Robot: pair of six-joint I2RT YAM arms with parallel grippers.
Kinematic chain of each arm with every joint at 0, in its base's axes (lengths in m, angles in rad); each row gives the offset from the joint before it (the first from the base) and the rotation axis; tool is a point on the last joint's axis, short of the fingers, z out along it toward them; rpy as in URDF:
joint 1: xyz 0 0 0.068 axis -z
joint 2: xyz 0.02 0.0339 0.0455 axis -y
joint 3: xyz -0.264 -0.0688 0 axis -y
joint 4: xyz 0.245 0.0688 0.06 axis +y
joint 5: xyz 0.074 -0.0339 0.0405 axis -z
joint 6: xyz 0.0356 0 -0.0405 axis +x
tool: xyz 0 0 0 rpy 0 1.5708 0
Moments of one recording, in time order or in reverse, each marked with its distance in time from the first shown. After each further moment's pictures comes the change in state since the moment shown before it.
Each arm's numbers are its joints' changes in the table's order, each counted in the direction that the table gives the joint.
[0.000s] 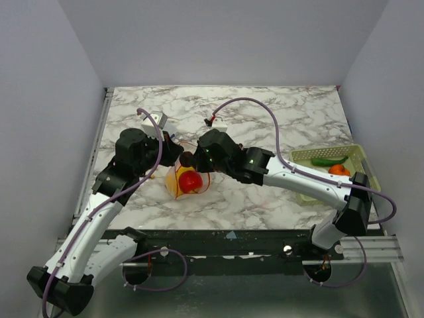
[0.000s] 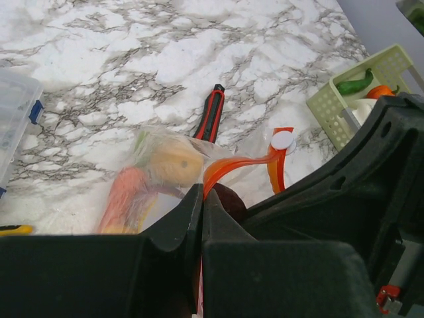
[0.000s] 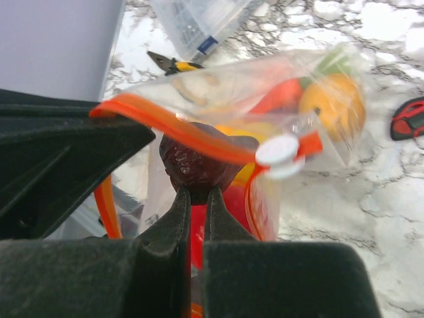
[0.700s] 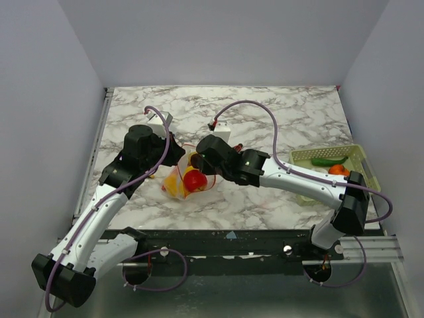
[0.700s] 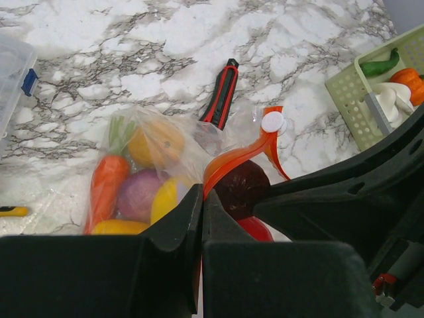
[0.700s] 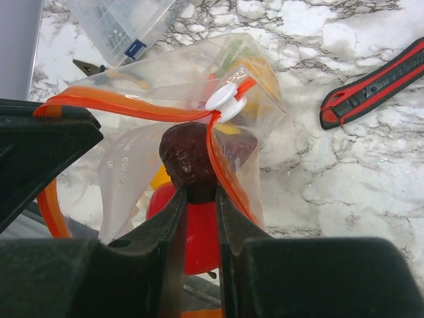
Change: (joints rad) left arm 0.000 -0.087 0.005 0.033 -0.023 0.000; right arm -0.021 -0.027 -0.017 0.109 0.185 0.005
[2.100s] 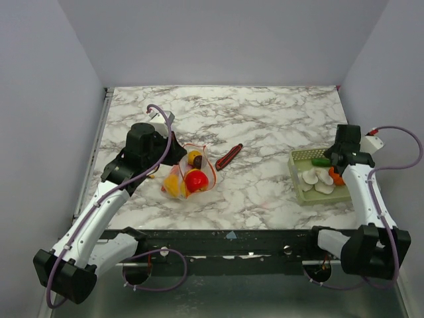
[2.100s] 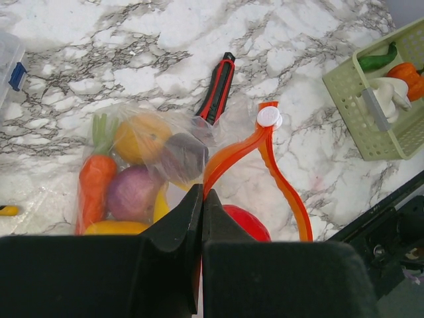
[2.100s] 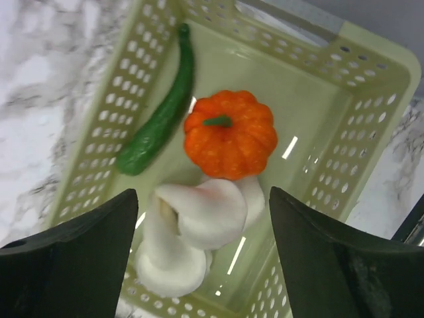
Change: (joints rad) left arm -0.001 -0.034 0.015 0.010 0.024 -0.006; right arm 1.231 0.516 -0.518 0.159 0.103 -0.093
